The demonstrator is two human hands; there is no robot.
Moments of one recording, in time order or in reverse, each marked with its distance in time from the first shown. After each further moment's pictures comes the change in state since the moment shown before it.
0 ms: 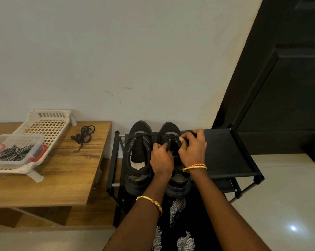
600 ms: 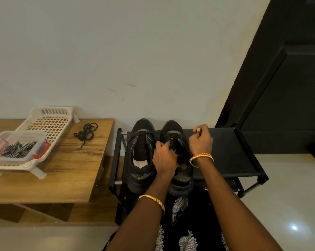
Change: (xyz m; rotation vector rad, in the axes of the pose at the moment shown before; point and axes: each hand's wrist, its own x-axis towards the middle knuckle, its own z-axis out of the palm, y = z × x) left_hand 0.001 0.000 0.000 -0.041 -0.007 -0.008; right_hand 0.024 -0.008 -0.010 0.305 -0.013 0.402
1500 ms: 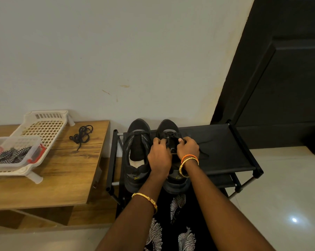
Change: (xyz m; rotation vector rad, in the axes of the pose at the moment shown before) left_hand 0.002 -0.002 -0.003 0.182 -0.005 0.137; right_hand -0.007 0.040 0.027 -0.311 -0.125 0.174
